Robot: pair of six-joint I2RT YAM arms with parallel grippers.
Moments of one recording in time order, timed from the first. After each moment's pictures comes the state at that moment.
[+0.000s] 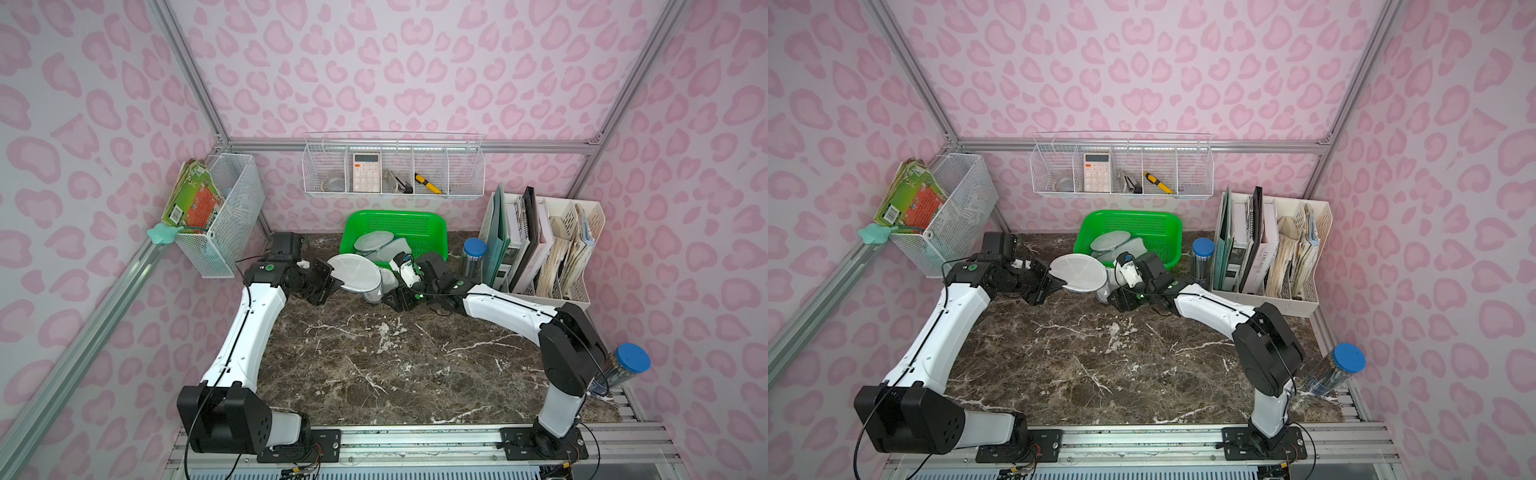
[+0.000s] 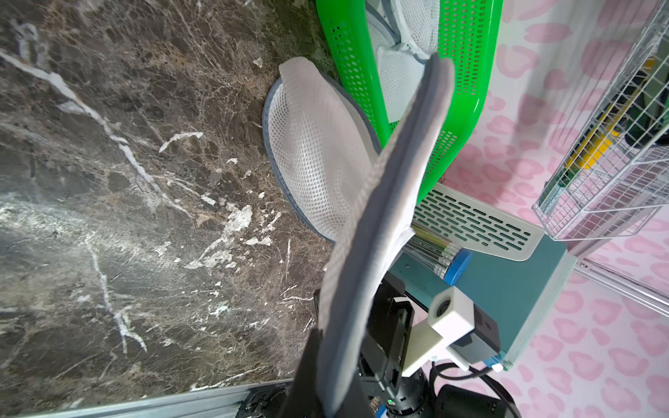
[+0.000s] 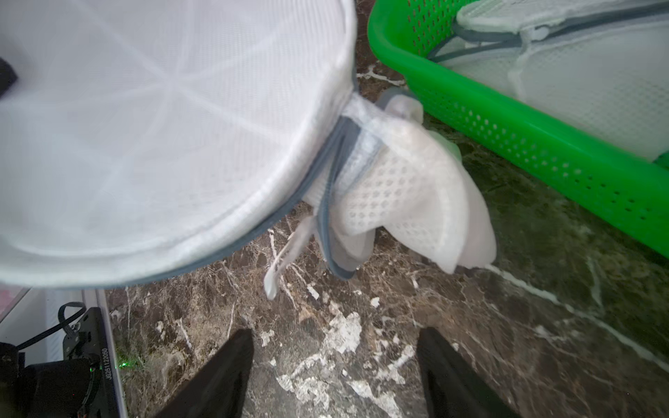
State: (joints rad) left arm -0.02 1.38 1.38 -0.97 0.51 -1.07; right arm 0.75 1.82 1.32 -0.17 -0.31 0.21
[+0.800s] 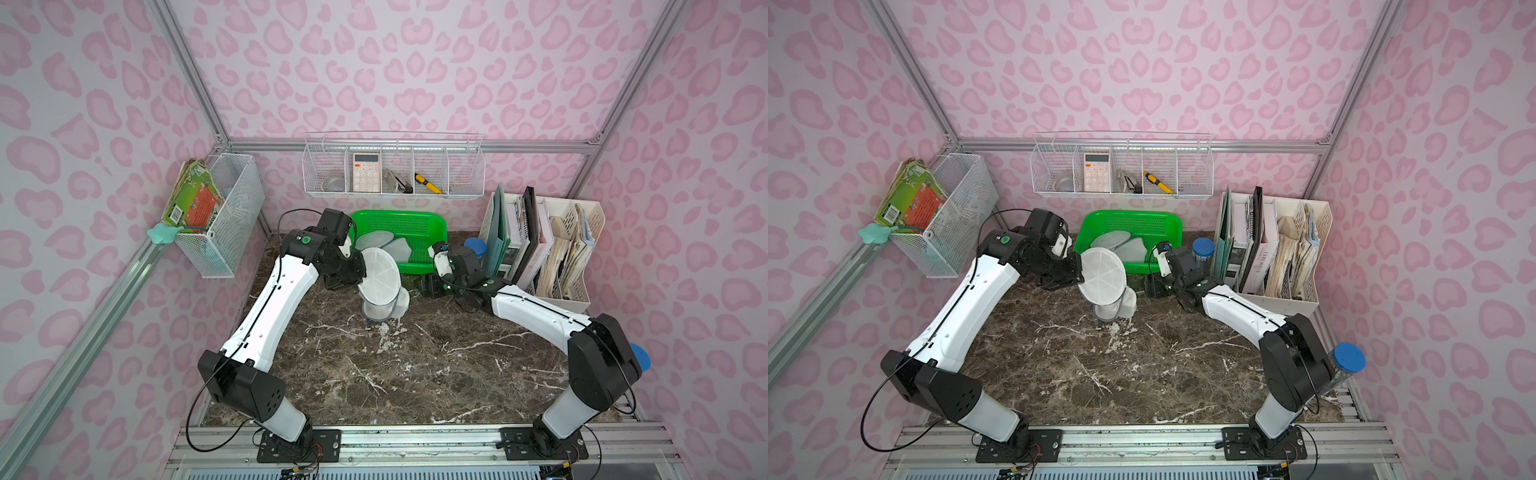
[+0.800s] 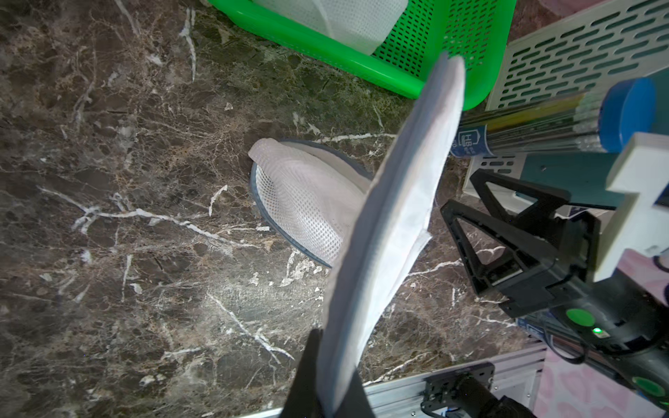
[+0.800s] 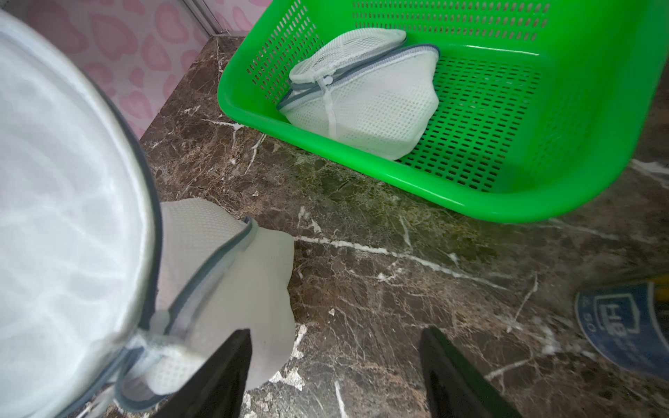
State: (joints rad) left arm -0.36 1.60 1.79 -1.28 0.16 -0.51; right arm 0.60 1.65 1.17 -0.16 -0.16 0.30
